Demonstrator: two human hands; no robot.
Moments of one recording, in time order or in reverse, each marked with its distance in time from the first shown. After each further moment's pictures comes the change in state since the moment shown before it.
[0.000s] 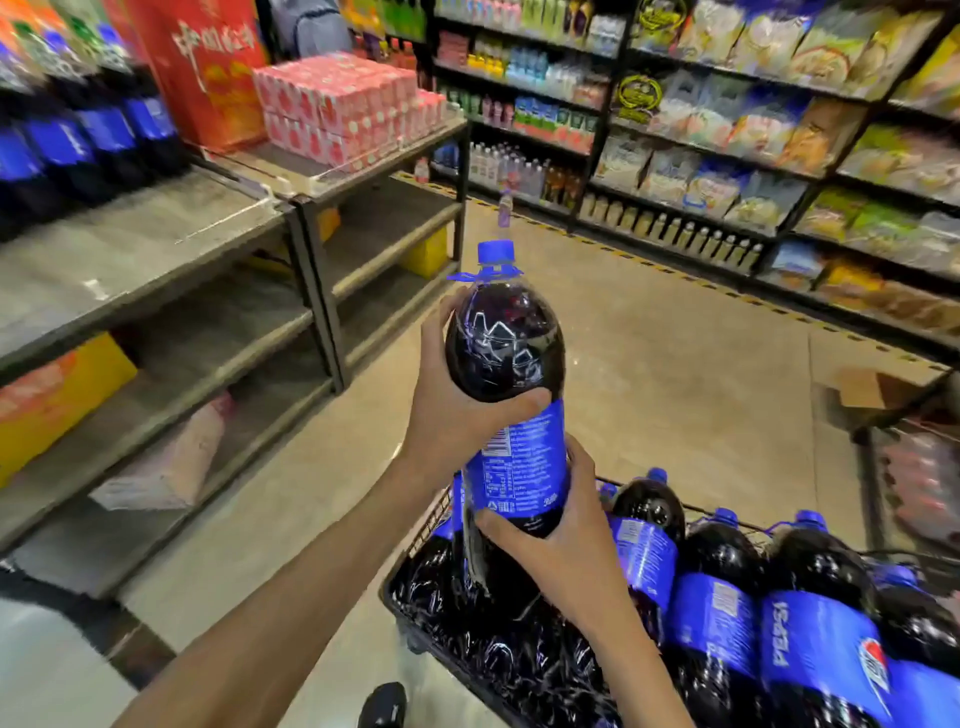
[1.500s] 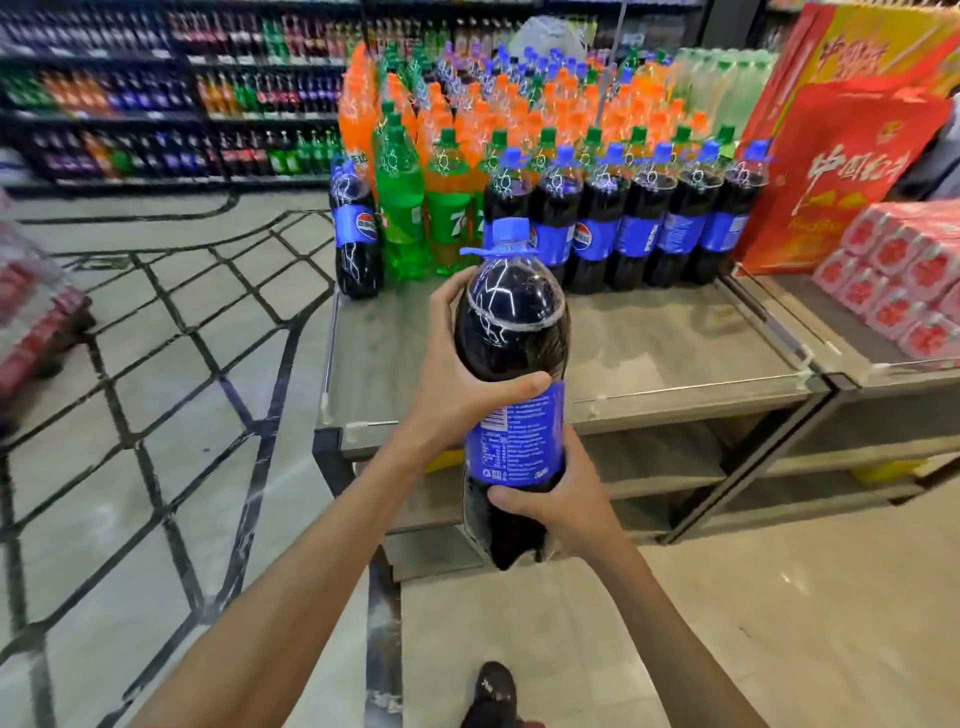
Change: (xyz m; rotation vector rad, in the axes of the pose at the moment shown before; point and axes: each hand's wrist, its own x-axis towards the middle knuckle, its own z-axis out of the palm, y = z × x) left_hand 0.138 0.012 -0.657 0.421 0.736 0.161; right_hand 0.244 -0.217 0.634 0.127 -1.011 -0.281
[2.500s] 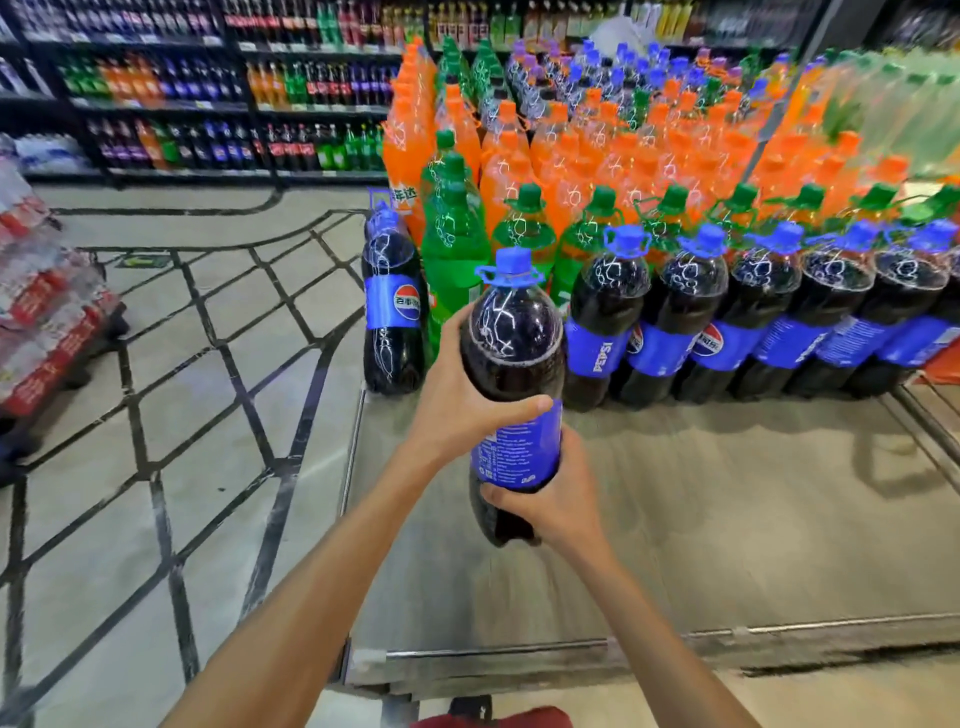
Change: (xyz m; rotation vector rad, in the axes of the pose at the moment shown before) left_hand 0.271 -0.181 -0.105 0.242 0.095 -0.210; right_hand 0.354 0.005 0.075 -0.152 0.091 -0.005
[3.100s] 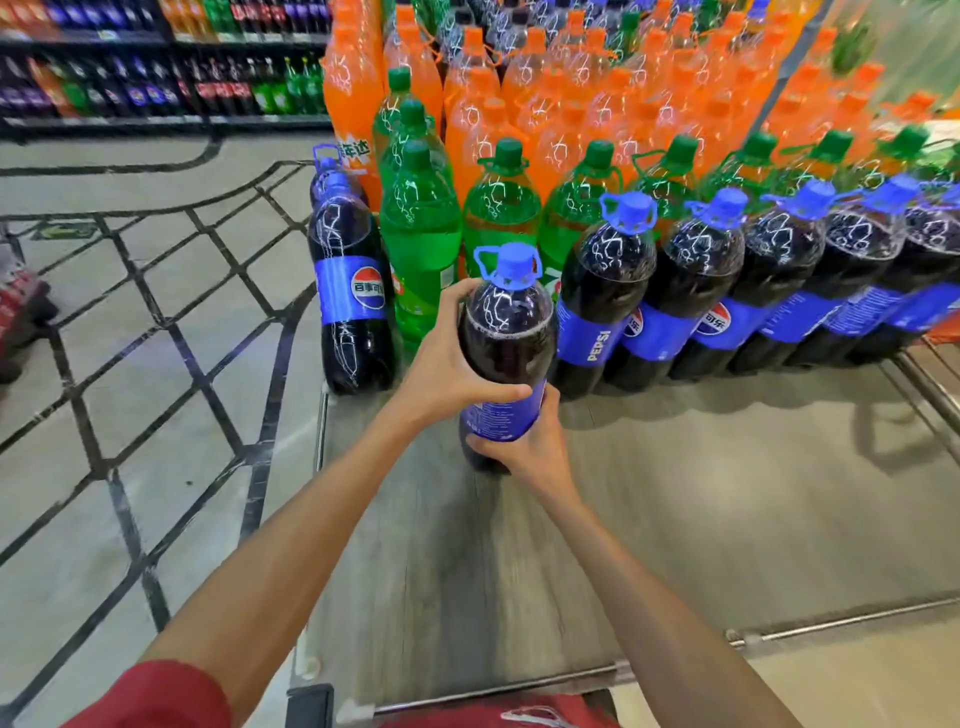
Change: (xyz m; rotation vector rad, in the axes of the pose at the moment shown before) left_hand 0.089 -0.071 0.012 0.130 -0.226 0.007; right_hand 0.104 0.045 0.034 -0.003 0.065 0.091
